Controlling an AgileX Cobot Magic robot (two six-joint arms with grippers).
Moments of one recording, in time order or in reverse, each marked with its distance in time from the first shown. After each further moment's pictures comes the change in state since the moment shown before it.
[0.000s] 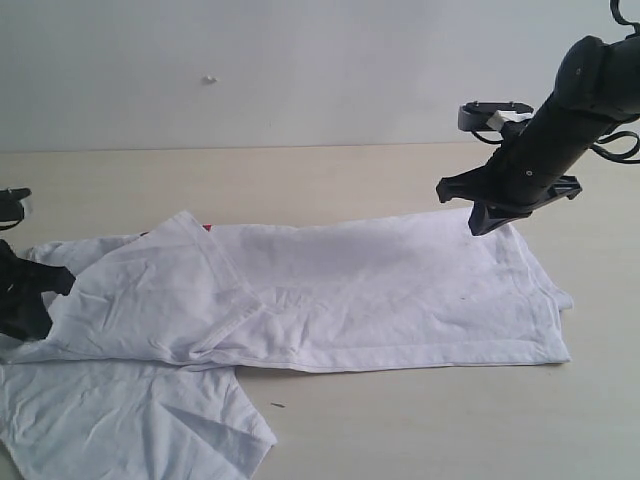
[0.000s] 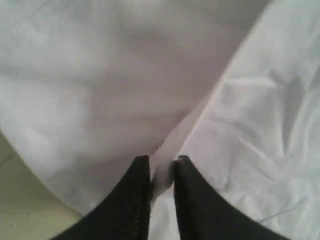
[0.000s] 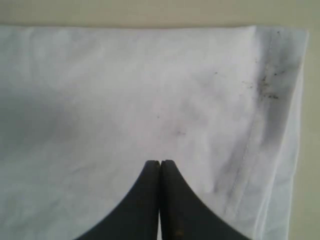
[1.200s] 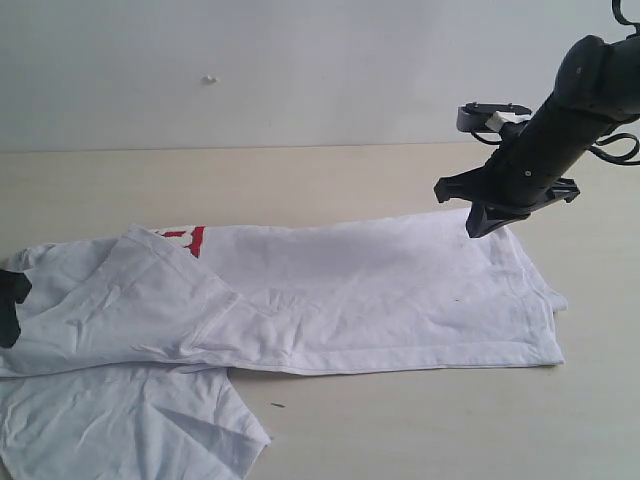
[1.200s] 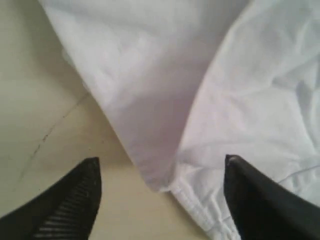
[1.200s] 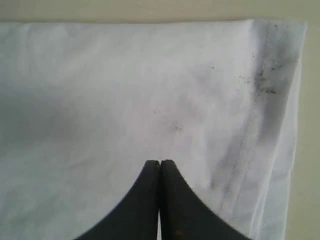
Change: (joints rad) left arm 0.024 -0.091 -0.002 0.232 0.126 -0.148; right arm 0.000 0.000 0.000 0.024 0.018 -0.008
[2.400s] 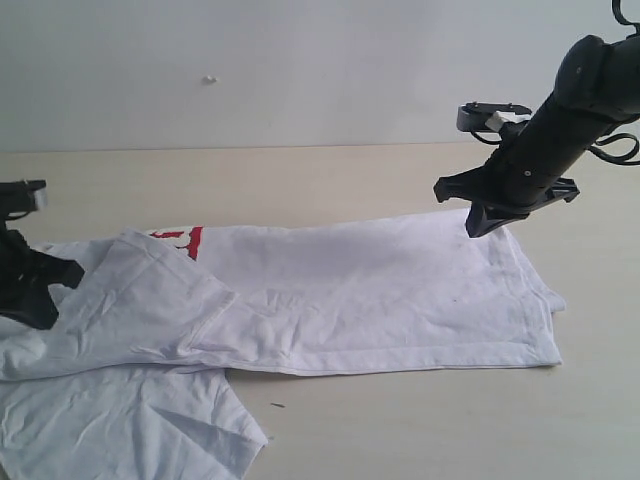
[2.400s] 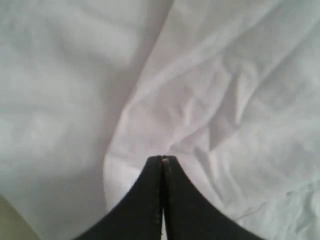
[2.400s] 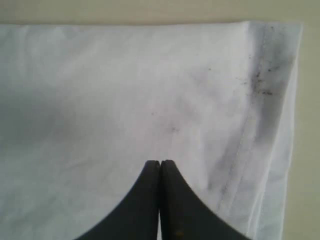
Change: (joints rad) left arm -0.054 0.073 -0.036 -0.237 -0.085 0.183; right arm 0.000 0.000 0.000 0.004 0.000 0.000
